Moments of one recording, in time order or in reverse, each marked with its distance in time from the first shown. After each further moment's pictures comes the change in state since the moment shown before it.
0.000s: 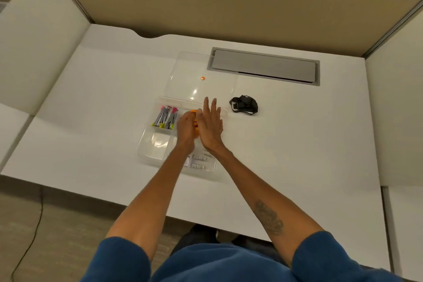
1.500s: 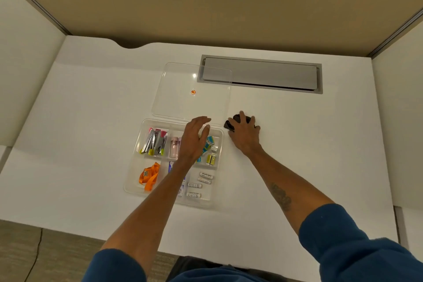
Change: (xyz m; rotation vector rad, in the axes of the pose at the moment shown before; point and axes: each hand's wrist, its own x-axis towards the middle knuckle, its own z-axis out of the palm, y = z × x) left_hand 0.075 -0.006 0.047 0.514 -0.277 0.588; right_hand 0.110 0.100 -0.098 -0.985 -0.085 0.120
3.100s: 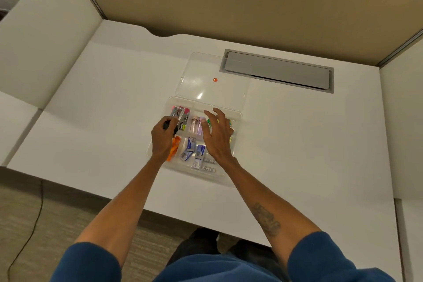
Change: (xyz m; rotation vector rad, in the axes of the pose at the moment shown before) left_hand -0.099 -0.054 -0.116 -0.393 0.309 -0.406; right_hand -0.105 -0.145 0.034 0.811 0.335 -0.157
